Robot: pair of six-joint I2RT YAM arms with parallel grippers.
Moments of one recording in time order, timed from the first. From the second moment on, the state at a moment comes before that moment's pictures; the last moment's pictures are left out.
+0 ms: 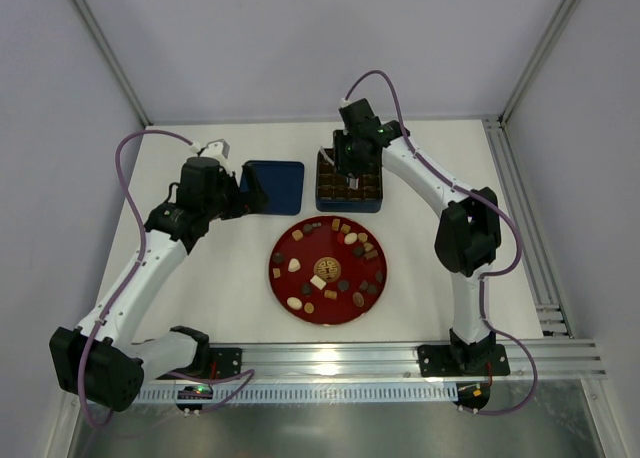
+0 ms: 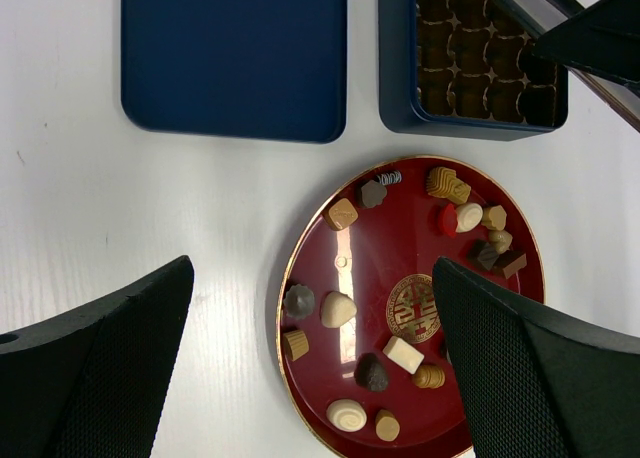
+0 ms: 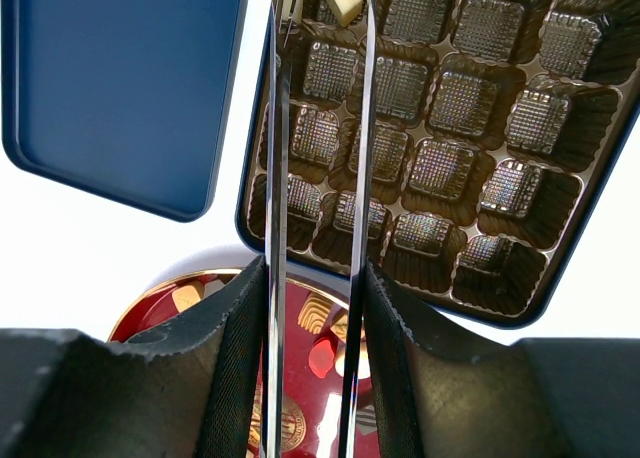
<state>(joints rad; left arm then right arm) -0.32 1.14 1.05 -0.53 0.02 -0.44 0.52 2.05 1.91 -0.76 0.03 0.39</state>
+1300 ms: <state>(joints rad) -0.32 1.15 1.05 -0.53 0.02 -0.44 0.79 1.21 1.03 -0.91 0.06 0.50</state>
